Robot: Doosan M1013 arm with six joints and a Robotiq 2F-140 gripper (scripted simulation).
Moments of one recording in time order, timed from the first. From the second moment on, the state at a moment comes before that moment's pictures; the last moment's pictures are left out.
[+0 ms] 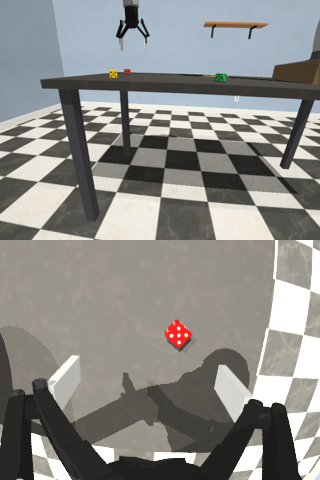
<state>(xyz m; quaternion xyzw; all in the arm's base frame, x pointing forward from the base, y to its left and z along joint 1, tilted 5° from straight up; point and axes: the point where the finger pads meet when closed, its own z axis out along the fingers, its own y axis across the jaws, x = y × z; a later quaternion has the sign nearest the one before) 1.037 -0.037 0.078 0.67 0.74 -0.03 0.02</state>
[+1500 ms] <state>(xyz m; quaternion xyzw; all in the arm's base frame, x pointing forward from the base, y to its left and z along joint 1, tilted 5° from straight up) 1.065 -0.029 -0.002 0.67 0.74 -0.02 0.03</state>
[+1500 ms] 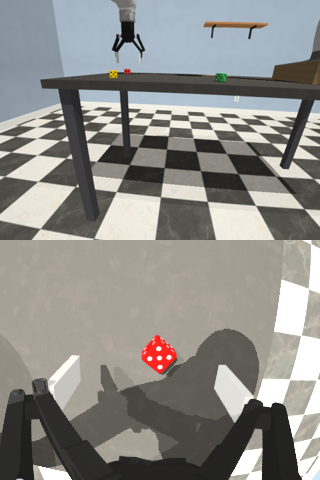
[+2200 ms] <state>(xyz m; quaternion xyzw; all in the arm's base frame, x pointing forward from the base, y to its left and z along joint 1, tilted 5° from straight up) 1.065 -0.029 -0.002 0.67 0.74 -0.02 0.03</state>
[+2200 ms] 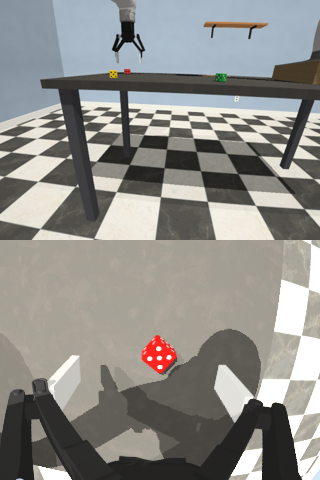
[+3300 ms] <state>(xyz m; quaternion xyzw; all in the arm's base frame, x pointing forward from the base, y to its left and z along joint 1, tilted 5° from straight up) 1.057 0.002 -0.005 0.67 0.74 -0.02 0.03</state>
